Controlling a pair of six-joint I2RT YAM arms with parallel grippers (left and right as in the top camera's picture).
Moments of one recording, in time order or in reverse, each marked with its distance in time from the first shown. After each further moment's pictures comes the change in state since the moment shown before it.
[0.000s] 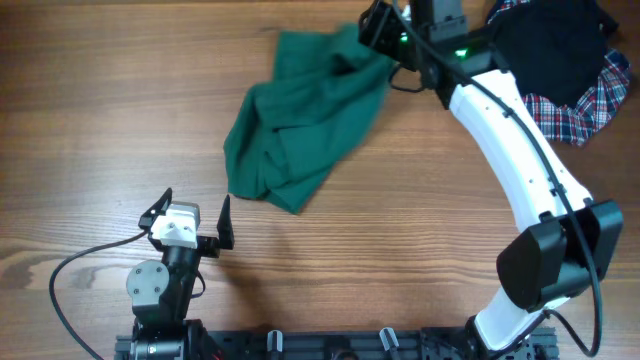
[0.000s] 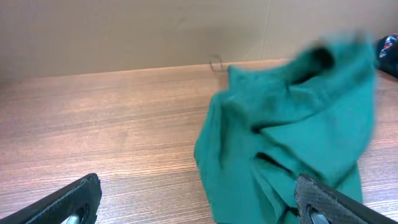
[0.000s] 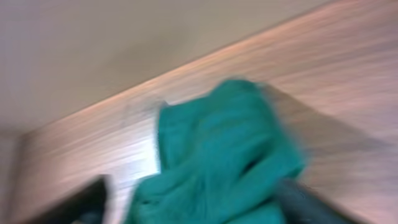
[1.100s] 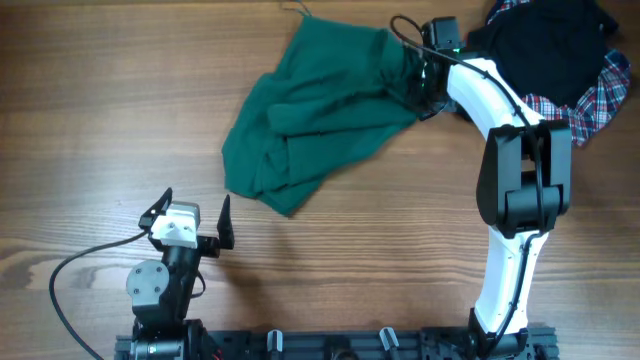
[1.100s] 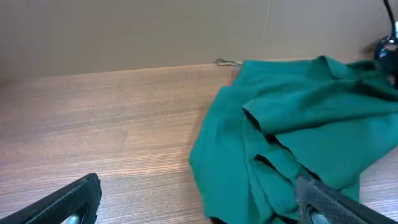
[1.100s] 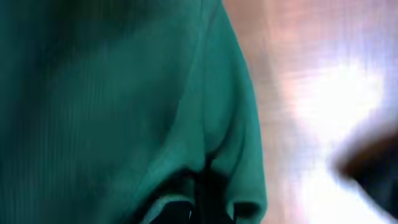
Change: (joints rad) left arm 0.000 0.000 0.000 0.000 0.000 0.000; right arm -0.174 0.404 0.003 -0.221 0.045 -0.285
